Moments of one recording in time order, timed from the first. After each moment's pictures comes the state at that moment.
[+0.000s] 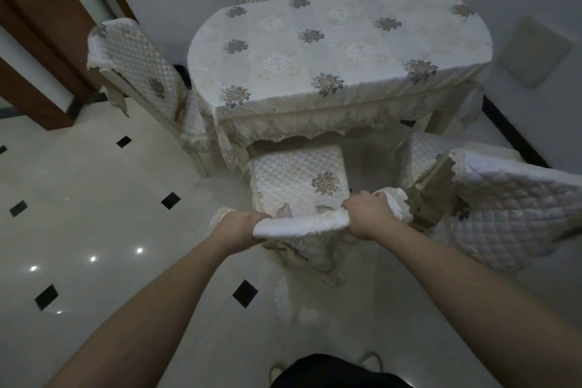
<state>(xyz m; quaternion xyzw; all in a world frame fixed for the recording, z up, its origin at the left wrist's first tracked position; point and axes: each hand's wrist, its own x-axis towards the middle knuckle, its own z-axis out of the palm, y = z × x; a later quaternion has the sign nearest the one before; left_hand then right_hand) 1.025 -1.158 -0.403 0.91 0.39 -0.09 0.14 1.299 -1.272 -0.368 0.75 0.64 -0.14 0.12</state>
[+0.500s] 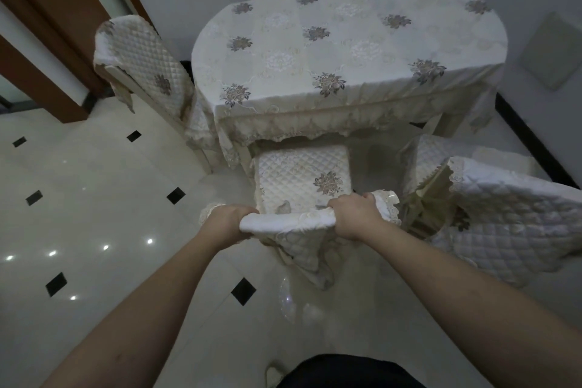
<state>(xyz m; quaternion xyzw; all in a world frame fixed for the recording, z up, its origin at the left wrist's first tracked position) 1.053 -1.145 -0.399 0.86 0.46 -0.18 0.10 1.317 -1.255 -0.379 0.73 0.65 -0.18 0.07</state>
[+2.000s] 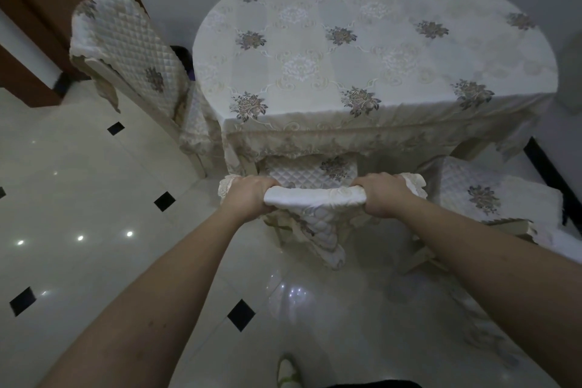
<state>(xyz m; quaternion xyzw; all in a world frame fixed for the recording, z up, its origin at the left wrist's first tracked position) 1.080 -0.956 -0.398 0.89 0.43 -0.03 0.13 1.351 -1.065 -0.369 0.74 0.63 -0.19 0.13</state>
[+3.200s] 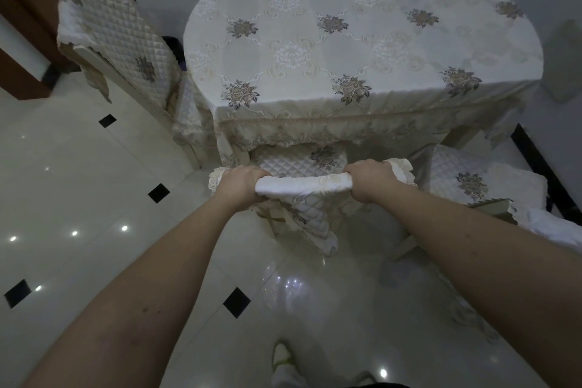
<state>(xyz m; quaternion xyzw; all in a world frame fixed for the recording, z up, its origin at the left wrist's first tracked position) 1.075 -0.969 -0.404 0.90 0.42 -0.03 0.11 1.340 -1.073 -0.370 0.76 0.62 -0.15 0.13</state>
